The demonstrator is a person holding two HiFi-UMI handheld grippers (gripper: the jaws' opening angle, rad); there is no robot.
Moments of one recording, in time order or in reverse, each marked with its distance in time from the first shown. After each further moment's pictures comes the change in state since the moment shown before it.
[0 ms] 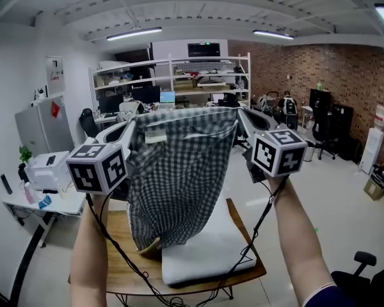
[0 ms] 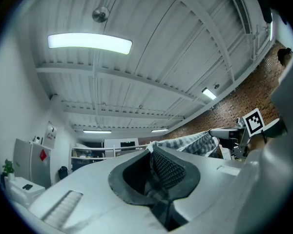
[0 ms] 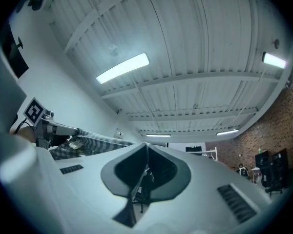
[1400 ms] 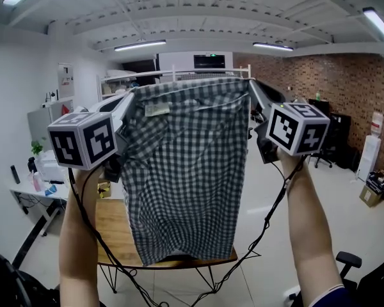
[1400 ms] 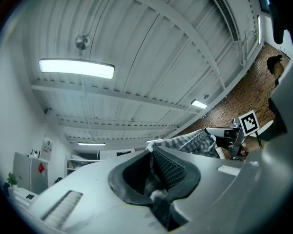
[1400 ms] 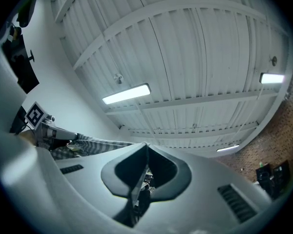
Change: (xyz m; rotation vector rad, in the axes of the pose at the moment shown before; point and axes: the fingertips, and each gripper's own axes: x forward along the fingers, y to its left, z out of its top) left arm -0.118 -0.157 0.140 0.046 -0.107 -0.042; right arm -0.185 -0.029 0.164 -0.041 -0.168 0.020
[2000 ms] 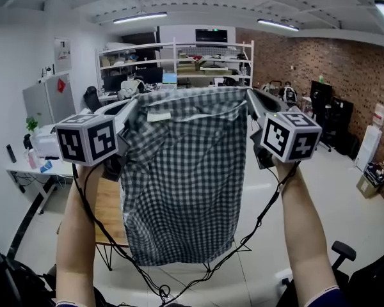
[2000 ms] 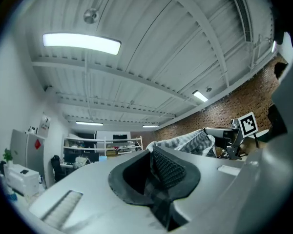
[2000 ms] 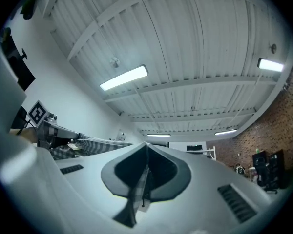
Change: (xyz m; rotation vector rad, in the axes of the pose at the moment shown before) left arm 0.012 0.003 -0.111 -0.113 0.176 -0.042; right arm -0.006 0.003 -0.109 0.048 0.177 0.000
